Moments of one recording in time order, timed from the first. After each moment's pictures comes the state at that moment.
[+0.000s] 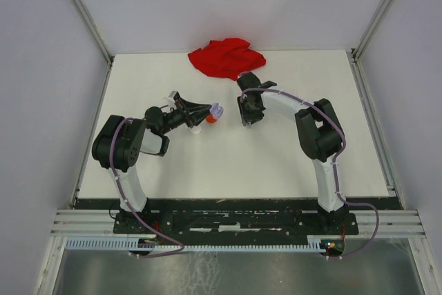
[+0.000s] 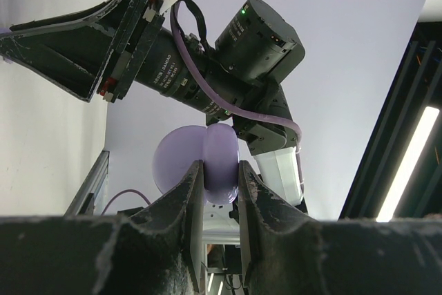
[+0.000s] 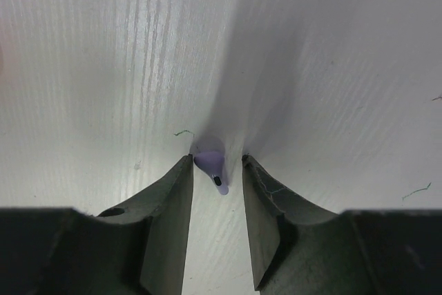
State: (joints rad) left arm -0.20 1.89 0.60 1.41 0.82 -1.89; right arm 0.54 2.15 1.62 -0.65 0.05 0.31
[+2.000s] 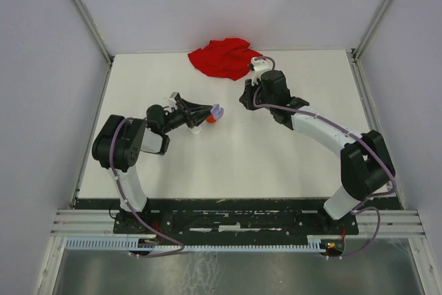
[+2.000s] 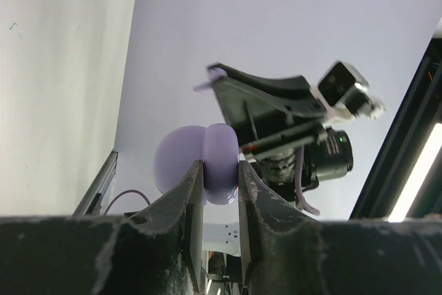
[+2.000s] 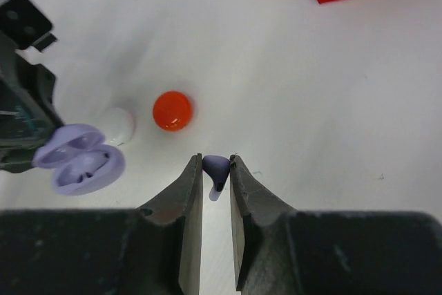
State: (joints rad) left arm -0.20 1.89 0.61 1.32 0.81 -1.85; right arm 0.54 1.65 1.19 -0.08 -0.04 0.23
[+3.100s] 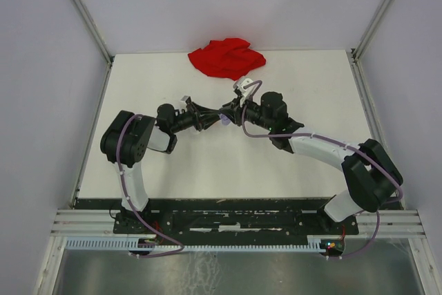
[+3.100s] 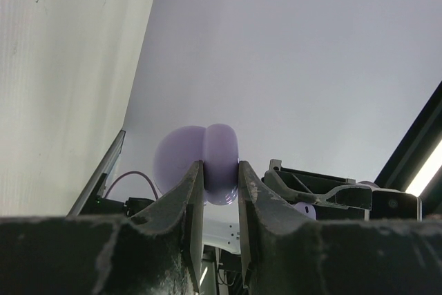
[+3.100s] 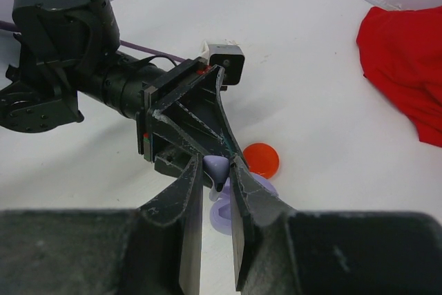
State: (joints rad) left arm -0.28 1.97 0.68 1.24 0.83 -1.85; right arm 0.67 1.52 0.89 0.50 -0.31 0.01
